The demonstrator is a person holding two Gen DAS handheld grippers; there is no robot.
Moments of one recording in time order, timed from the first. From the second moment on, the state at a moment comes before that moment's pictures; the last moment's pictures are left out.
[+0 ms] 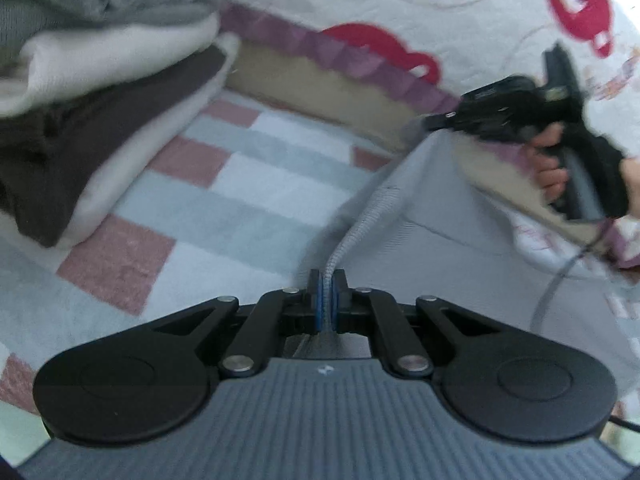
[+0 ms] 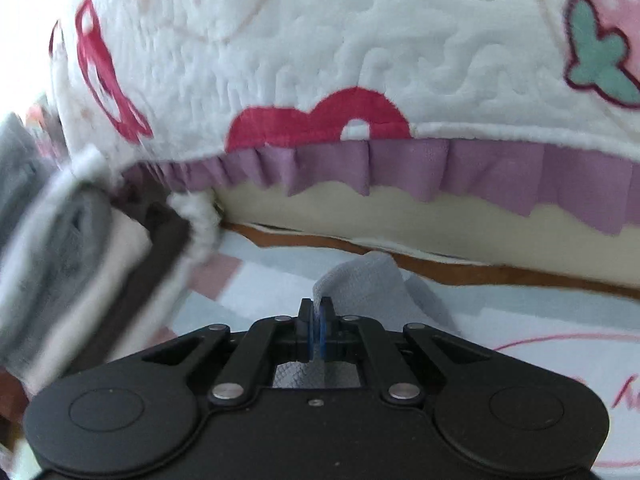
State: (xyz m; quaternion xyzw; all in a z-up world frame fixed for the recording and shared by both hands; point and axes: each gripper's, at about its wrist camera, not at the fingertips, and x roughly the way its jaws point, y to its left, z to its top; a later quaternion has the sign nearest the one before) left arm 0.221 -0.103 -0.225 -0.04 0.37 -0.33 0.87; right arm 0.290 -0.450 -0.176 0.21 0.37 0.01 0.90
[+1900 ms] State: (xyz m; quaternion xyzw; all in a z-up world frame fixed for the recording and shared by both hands) left arm 0.365 -0.296 -0.203 0.03 0.43 -0.41 0.80; right arm 0.197 -0.541 -0.190 0.45 0.30 0.00 0.84
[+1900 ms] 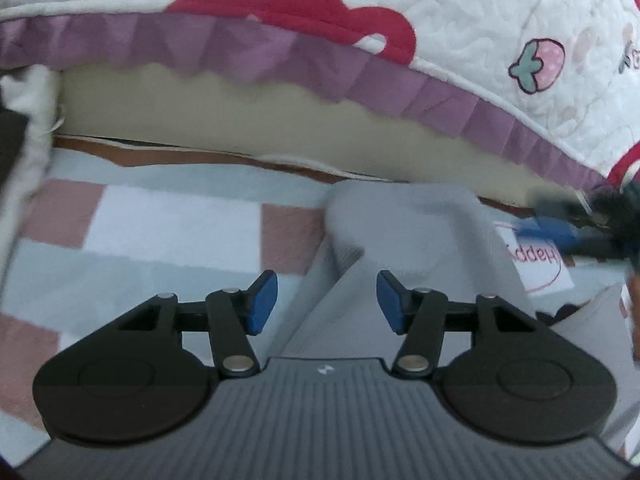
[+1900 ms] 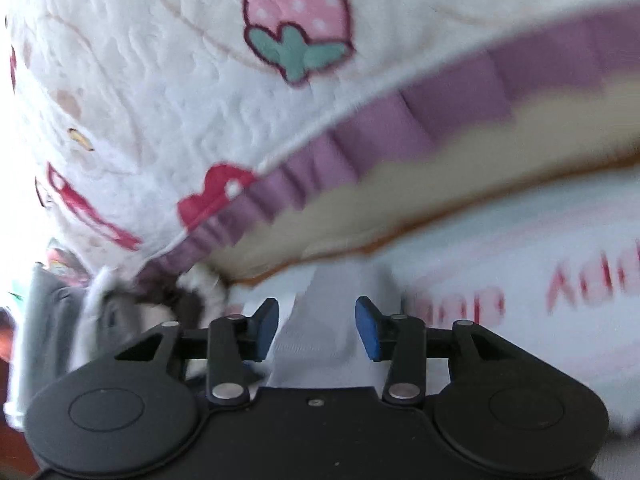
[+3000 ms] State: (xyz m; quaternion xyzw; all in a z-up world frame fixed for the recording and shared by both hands) left arm 0.283 -0.287 -0.167 0.01 0.30 -0.47 0.83; right arm 0.122 -0.543 -0.270 0.60 0.34 0.01 0.73
